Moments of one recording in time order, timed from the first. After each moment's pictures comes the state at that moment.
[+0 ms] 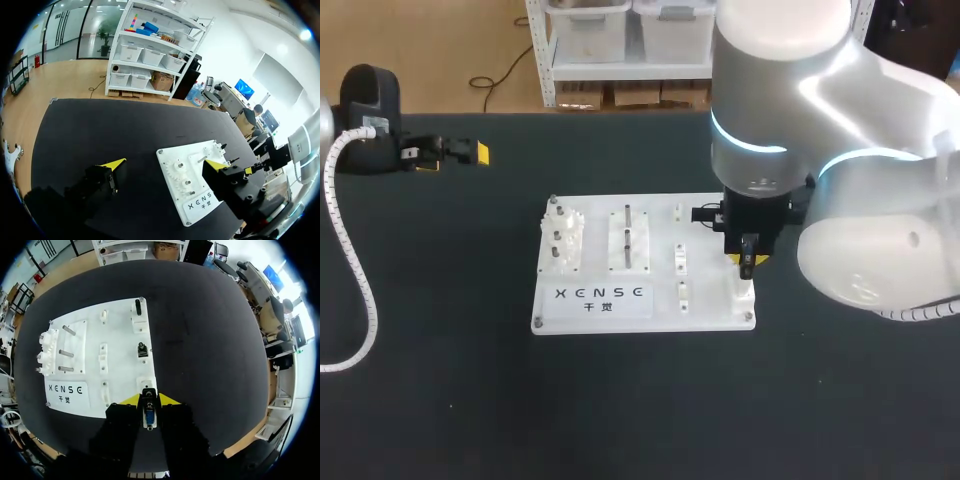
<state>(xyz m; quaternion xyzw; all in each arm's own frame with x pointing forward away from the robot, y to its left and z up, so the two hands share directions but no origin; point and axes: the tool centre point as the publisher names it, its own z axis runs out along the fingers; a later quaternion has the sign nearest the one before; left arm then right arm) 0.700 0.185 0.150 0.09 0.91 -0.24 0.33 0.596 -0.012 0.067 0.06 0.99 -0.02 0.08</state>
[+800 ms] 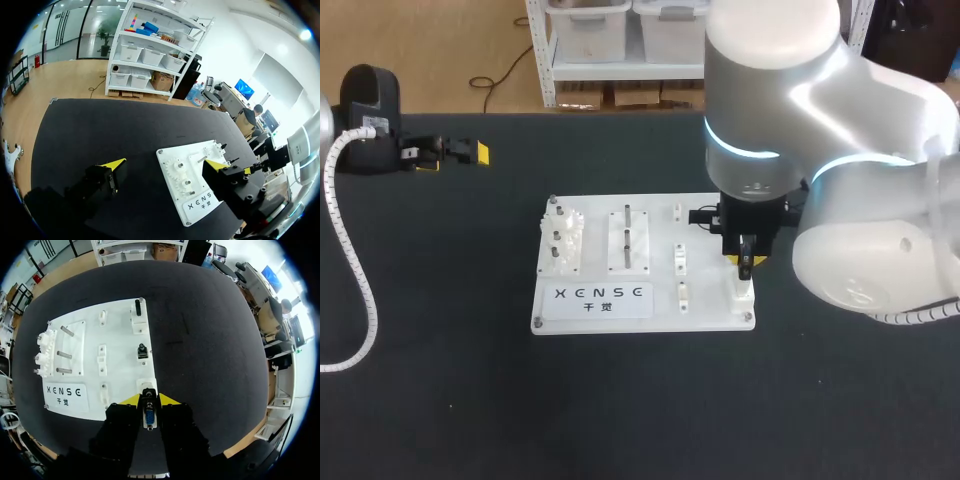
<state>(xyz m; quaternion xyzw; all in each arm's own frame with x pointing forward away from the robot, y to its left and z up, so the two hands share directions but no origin) 0.700 0.185 0.150 0.09 0.91 -0.24 0.33 0.599 -0.011 0.063 0.06 0.99 -0.03 0.09</state>
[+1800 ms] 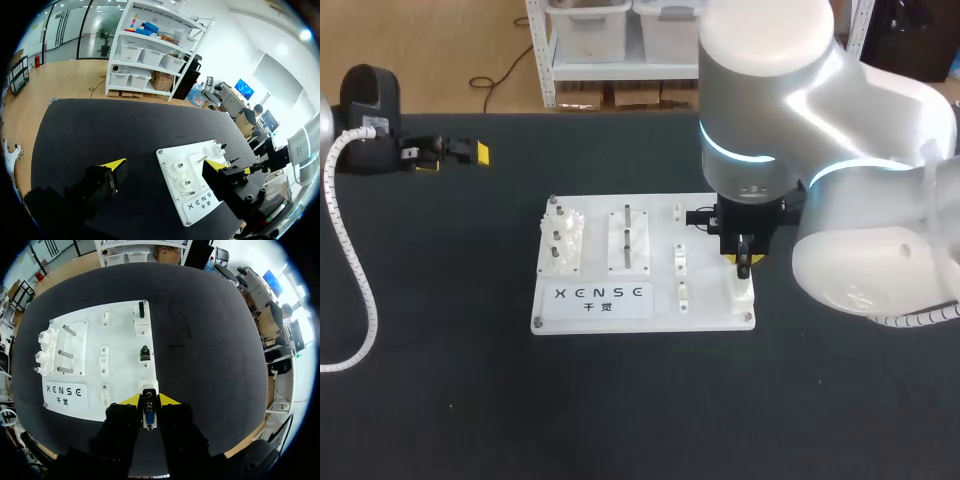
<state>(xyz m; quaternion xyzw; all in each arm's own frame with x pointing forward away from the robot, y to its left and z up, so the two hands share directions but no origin) 0.700 0.185 0.150 0.09 0.91 -0.24 0.33 0.601 -0.008 0.064 0.05 0.99 -0.04 0.10</state>
